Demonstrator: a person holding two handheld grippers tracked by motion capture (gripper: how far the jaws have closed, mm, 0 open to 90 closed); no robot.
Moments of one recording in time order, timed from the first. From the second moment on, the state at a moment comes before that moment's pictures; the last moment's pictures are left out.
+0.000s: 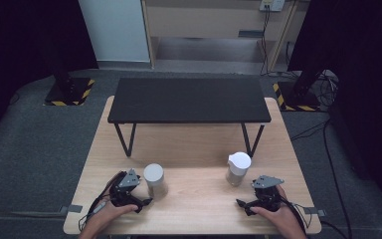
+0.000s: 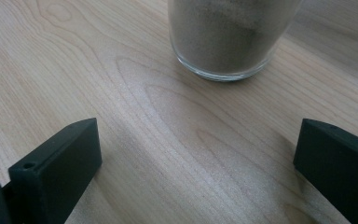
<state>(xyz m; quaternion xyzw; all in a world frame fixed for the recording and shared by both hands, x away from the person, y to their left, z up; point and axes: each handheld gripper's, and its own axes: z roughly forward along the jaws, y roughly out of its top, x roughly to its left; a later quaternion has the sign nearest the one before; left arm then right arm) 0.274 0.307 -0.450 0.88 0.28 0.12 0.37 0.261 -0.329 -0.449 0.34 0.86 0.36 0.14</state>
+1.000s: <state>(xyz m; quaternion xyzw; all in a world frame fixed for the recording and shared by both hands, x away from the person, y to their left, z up) 0.264 0.308 -0.450 0.87 0.28 0.13 0.38 0.260 -0.329 -0.449 0.34 0.86 0.36 0.14</state>
